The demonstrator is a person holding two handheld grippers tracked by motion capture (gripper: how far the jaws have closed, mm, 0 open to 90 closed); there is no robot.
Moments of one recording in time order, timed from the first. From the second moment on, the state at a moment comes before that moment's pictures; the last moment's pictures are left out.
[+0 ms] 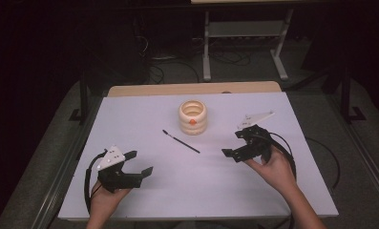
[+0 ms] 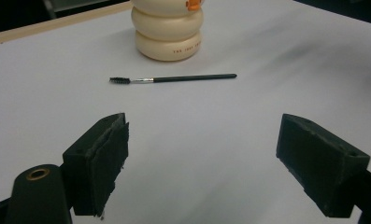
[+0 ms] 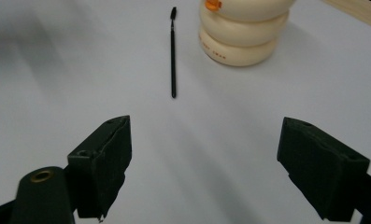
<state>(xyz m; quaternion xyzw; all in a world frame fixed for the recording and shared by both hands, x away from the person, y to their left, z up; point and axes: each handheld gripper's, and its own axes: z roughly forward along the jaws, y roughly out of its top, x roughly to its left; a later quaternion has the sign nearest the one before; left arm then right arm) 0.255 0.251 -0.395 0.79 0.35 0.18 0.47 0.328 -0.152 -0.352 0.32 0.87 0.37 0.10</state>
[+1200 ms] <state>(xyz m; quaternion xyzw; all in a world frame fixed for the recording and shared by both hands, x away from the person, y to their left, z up) 0.257 0.252 -0.393 0.78 0.35 0.17 0.48 0.389 -0.021 -0.392 0.25 0.94 0.24 0.05</state>
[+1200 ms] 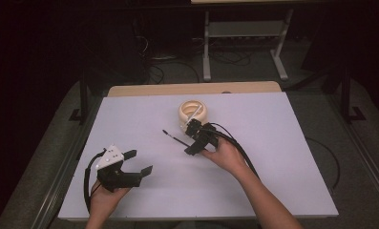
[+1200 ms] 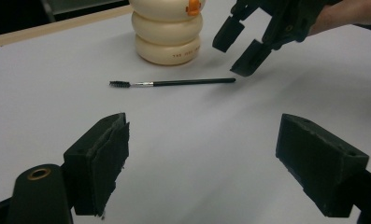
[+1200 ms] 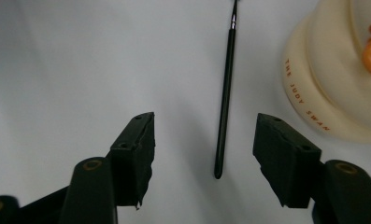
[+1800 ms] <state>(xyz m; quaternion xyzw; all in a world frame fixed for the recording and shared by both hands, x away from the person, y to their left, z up) 0.257 0.251 -0.394 0.79 0.35 0.17 0.48 0.406 -0.012 -0.413 0.27 0.94 0.19 0.05</state>
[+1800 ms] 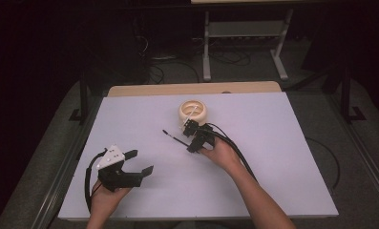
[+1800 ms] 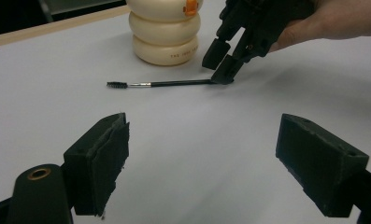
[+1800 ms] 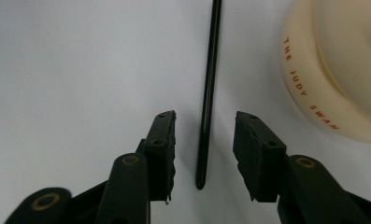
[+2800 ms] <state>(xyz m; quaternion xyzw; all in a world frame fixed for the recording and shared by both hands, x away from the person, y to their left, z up) 0.258 0.248 -0.396 0.79 0.35 0.17 0.48 0.411 0.001 -0.419 0.28 0.95 0.15 0.03</state>
